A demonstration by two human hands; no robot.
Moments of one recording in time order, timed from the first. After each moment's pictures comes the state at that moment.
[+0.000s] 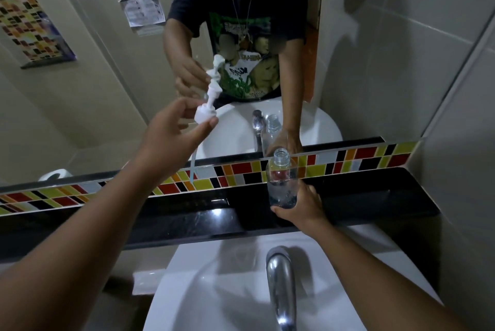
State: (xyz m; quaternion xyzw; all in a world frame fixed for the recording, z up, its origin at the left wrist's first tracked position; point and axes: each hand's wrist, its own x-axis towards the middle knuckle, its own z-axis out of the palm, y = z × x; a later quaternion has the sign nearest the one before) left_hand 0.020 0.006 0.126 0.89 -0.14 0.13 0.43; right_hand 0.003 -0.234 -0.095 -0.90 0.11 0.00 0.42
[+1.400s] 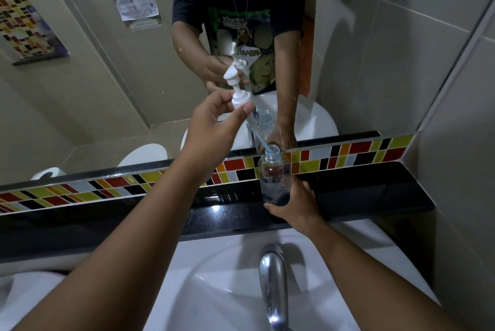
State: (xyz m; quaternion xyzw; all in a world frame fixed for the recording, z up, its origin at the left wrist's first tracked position) left_hand 0.030 -0.073 0.105 0.78 -0.13 0.07 0.61; right_hand 0.003 -0.236 -0.097 -0.90 0.10 -0.01 0.42
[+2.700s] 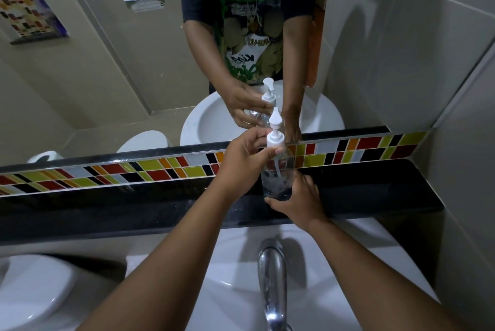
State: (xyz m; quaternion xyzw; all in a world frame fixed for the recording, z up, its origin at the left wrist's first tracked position) left_hand 0.028 -0.093 0.017 0.77 -0.13 -0.05 0.62; right_hand 0.001 -0.236 -0.098 -0.91 0.08 -0.02 0.41
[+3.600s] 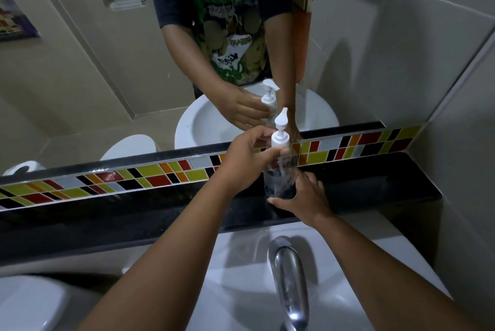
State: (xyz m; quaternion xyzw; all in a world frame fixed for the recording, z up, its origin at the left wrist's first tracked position) left_hand 0.048 -0.073 0.021 0.81 -0.18 -0.07 0.55; right_hand -0.001 -0.225 -0.081 -0.93 0.12 0.03 0.35
